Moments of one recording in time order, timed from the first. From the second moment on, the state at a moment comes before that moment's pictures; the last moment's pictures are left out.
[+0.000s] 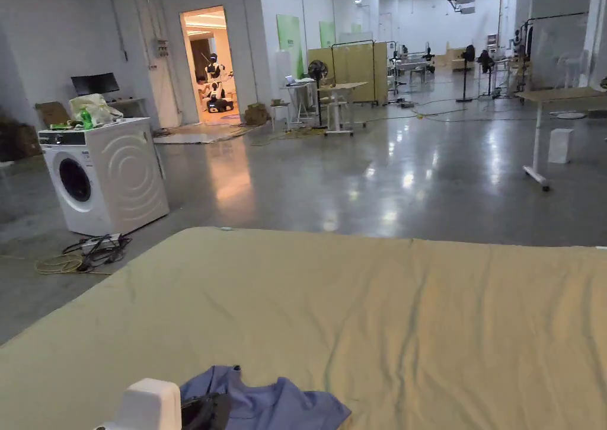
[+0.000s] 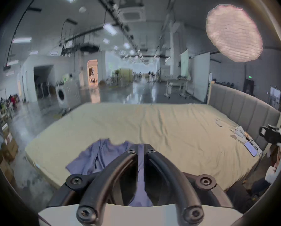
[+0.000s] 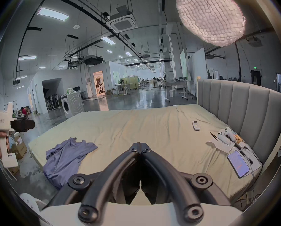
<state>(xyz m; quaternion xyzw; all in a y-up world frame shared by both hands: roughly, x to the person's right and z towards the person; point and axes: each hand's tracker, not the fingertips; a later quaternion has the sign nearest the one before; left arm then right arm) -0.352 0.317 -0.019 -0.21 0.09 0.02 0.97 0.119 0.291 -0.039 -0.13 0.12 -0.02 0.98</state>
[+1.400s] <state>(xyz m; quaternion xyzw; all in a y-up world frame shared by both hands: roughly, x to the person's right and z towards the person) -0.500 0.193 -0.207 -0.31 0.17 0.26 0.90 0.194 0.203 -0.025 -0.29 0.03 -0.03 0.96</state>
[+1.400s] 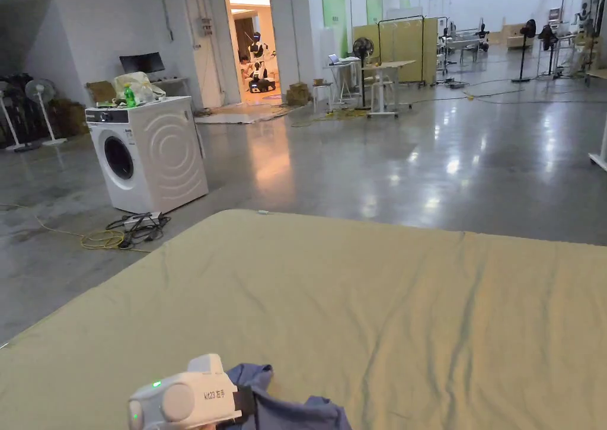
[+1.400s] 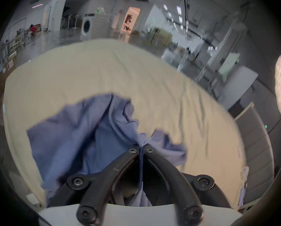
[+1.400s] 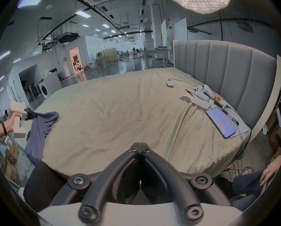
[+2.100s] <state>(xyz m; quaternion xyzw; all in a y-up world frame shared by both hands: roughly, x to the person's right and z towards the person) -0.175 0.291 -0.344 -0.29 -0.18 -0.01 0.94 0.240 0.213 0.040 -0.27 -0.06 -0.05 0.96</state>
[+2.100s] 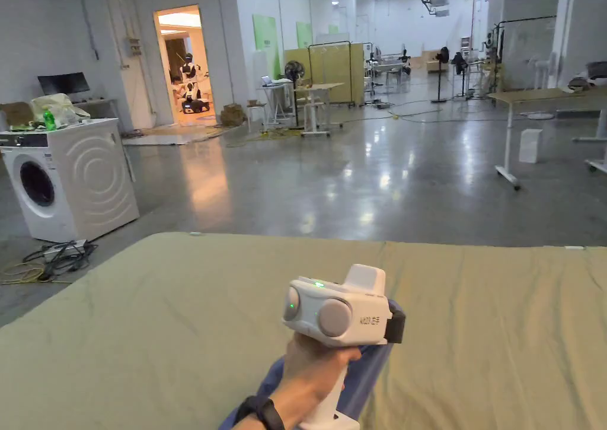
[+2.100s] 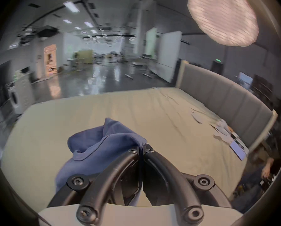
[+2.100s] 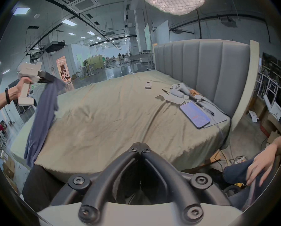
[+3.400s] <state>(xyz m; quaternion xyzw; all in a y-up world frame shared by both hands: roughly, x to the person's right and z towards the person) -0.235 0.351 0.039 -0.06 -0.04 -0.07 1.00 0.128 0.314 -0.032 -0.10 0.15 -0.06 0.98</state>
